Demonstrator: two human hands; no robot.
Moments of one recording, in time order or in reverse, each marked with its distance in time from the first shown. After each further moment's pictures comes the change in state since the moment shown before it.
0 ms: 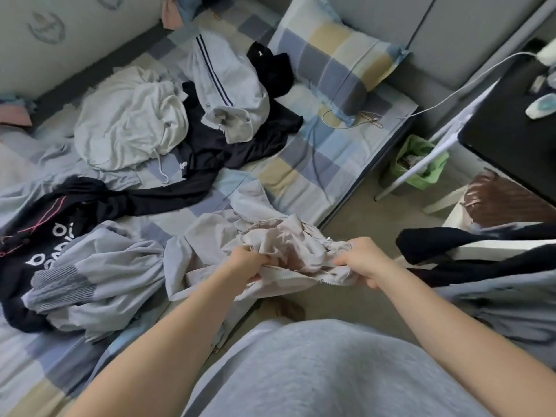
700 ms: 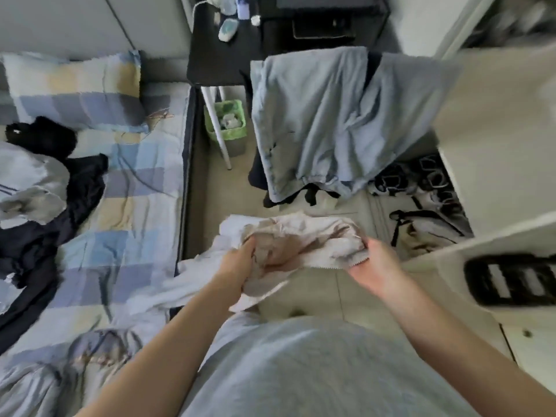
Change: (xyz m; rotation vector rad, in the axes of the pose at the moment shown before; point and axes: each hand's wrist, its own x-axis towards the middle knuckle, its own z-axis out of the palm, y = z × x) left_hand -0.182 -0.166 0.282 0.579 -0.201 0.221; right_hand -0.222 0.399 -0.103 1.645 0.338 -0.033
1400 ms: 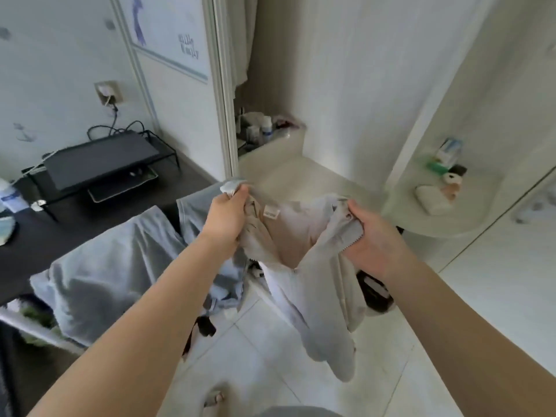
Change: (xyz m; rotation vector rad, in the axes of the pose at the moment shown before) left_hand -0.134 0.274 0.278 0.163 -0.654 0.709; right_hand -0.146 -0.201 -0.107 0.368 0.223 -0.706
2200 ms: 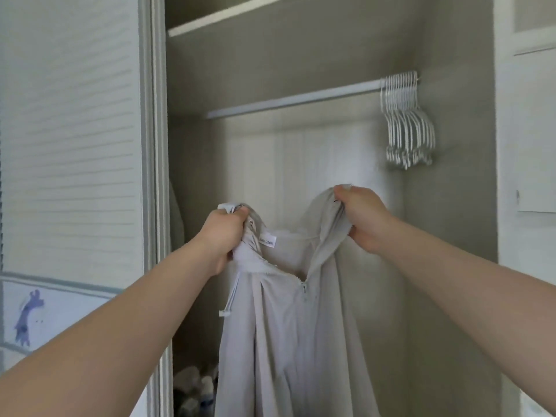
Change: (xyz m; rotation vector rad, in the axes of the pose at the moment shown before) left_hand 0.203 0.446 0.097 -0.005 -0.516 0.603; right_hand 0.096 -0.384 0.246 -0.353 0.362 -1.025
